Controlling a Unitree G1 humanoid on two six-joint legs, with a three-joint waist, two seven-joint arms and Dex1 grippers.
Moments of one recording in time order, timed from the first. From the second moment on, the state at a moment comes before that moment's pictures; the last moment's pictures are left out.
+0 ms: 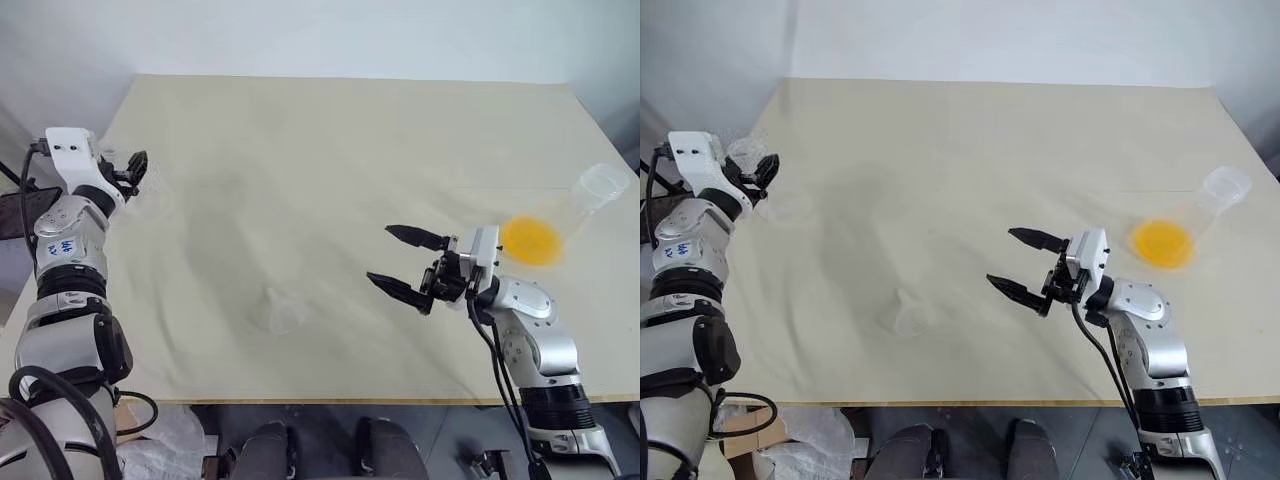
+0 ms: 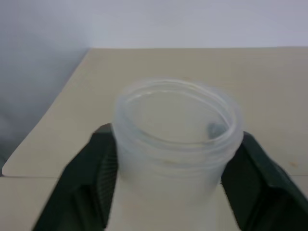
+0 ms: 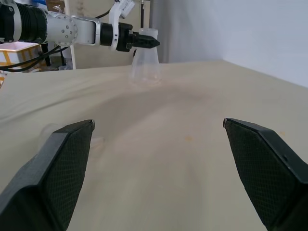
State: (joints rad) left arm -1.02 0.69 0.33 1.12 -0.20 -0.08 -0.39; right arm -0.30 -0.46 -0.04 -0.07 0.51 0.04 1.06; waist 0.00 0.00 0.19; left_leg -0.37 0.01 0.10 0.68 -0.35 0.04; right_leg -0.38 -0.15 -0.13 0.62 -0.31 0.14
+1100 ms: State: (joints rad) left arm -1.06 0.08 -0.14 0.87 -0.18 -0.15 -1.01; right arm 0.34 -0.57 -0.49 -0.36 0.51 0.00 0.90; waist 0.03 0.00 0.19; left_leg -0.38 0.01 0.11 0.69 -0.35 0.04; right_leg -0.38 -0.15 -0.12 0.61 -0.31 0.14
